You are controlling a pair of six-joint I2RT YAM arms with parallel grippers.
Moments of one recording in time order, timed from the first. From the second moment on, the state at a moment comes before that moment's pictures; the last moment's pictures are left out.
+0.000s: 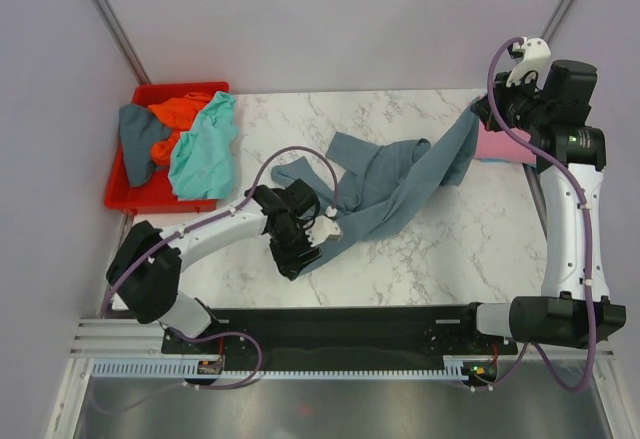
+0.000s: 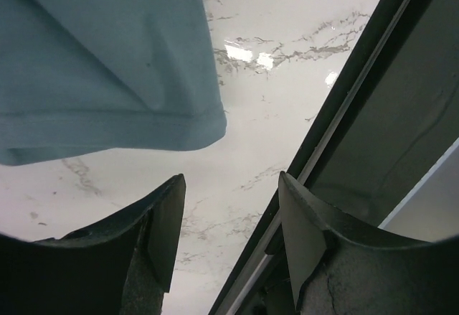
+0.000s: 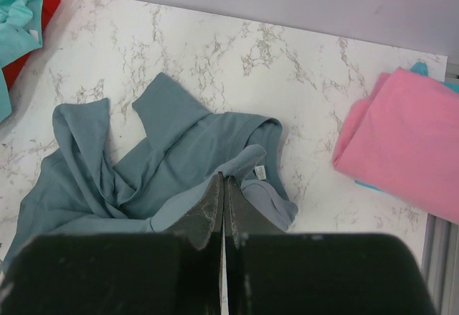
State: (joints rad) left arm -0.76 1.50 1.05 -0.95 0.28 0.42; right arm -0.15 1.32 1.63 -0.71 -0.47 -0.07
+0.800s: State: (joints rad) left arm -0.82 1.73 1.08 -0.89 0.26 0.42; right arm -0.15 1.32 1.63 -0.70 -0.47 -0.08
